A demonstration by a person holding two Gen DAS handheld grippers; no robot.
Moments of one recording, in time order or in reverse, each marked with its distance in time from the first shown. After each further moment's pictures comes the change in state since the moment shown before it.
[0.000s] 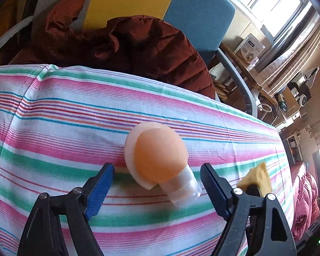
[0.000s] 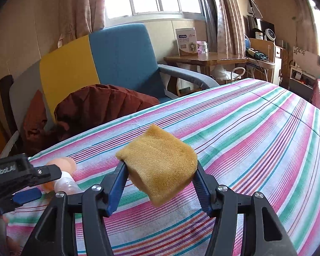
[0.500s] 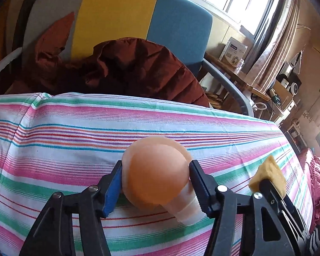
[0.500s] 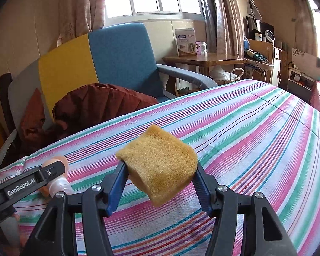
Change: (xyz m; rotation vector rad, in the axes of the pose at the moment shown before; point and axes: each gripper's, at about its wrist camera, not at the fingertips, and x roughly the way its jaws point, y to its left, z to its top) left arm -0.005 0.003 -0.017 0.158 -0.168 -0.014; right arm -0.001 0.001 -0.003 -0.012 -0.005 -0.020
